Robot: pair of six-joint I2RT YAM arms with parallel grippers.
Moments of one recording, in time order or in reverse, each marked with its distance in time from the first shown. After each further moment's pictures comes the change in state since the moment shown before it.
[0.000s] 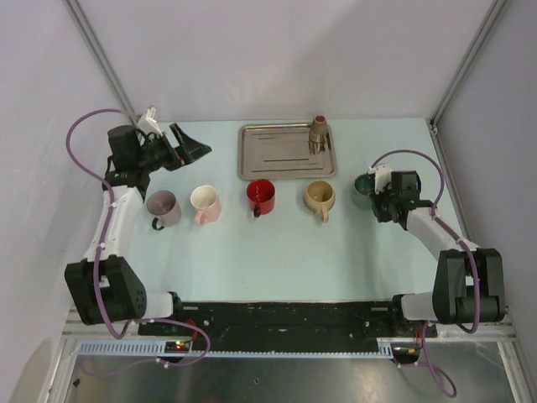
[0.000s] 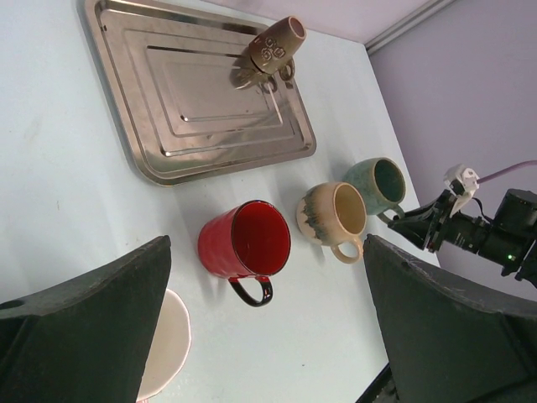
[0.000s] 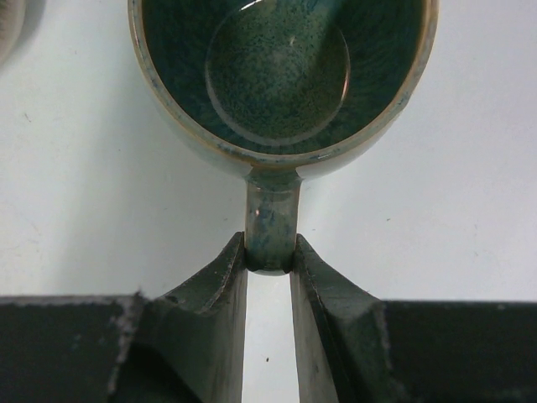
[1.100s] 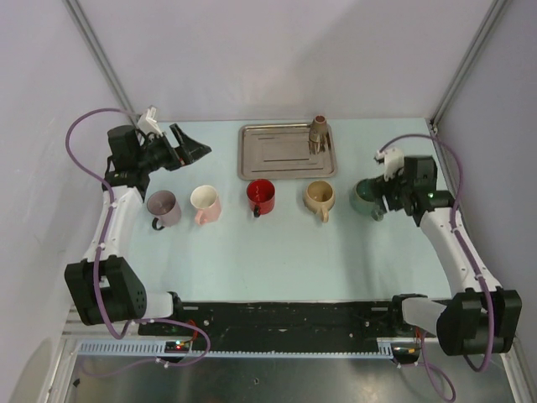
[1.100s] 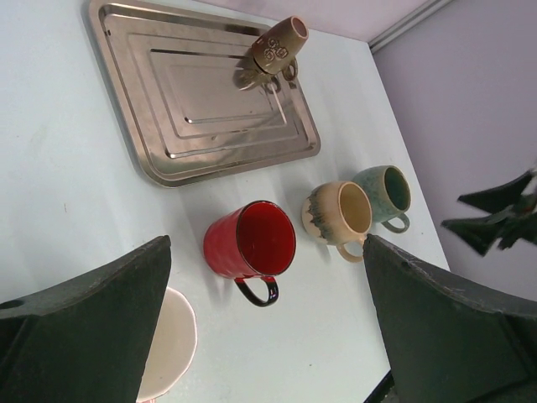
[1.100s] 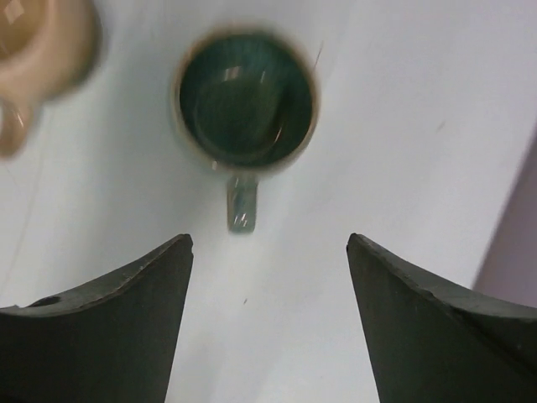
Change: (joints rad) left arm 0.002 -0.003 0.000 0.000 0.000 0.022; right arm -0.002 -0.182 0.168 -0.315 0.008 -0.042
